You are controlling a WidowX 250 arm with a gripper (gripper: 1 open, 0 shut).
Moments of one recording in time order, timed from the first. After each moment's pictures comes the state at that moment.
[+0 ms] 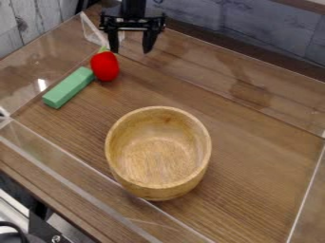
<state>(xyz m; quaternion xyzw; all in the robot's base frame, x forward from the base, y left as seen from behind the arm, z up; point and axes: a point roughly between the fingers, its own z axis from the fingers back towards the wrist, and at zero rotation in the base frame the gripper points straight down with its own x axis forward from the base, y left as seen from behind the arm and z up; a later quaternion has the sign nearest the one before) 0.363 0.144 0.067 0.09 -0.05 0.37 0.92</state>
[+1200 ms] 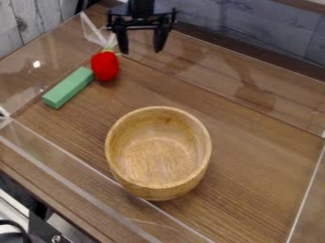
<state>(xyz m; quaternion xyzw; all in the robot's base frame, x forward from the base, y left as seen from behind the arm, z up) 0.354 0.106 0.098 0.05 -0.06 0.37 0.92</state>
